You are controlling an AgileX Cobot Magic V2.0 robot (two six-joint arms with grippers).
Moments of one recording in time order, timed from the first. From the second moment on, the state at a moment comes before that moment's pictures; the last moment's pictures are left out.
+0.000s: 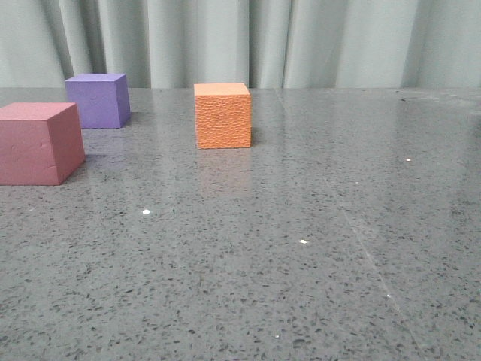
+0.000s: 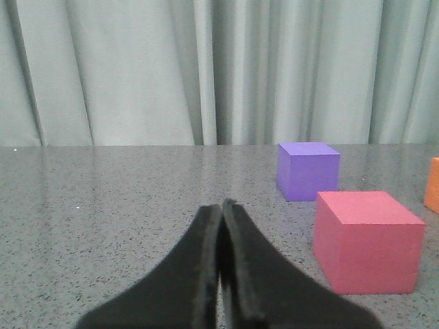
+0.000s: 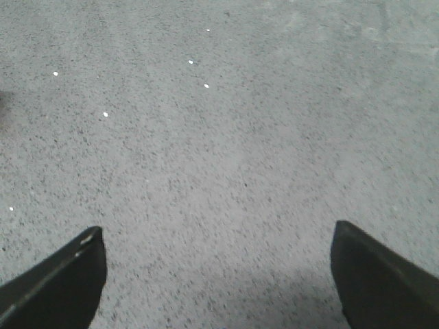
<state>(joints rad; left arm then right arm) -0.03 0.00 0.00 0.11 -0.02 -0.12 0.35 0.61 -0.74 -0.42 0.80 0.54</state>
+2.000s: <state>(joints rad) -0.03 0.00 0.00 0.11 -0.02 -0.12 0.10 -0.01 -0.02 -0.02 0.18 0.12</state>
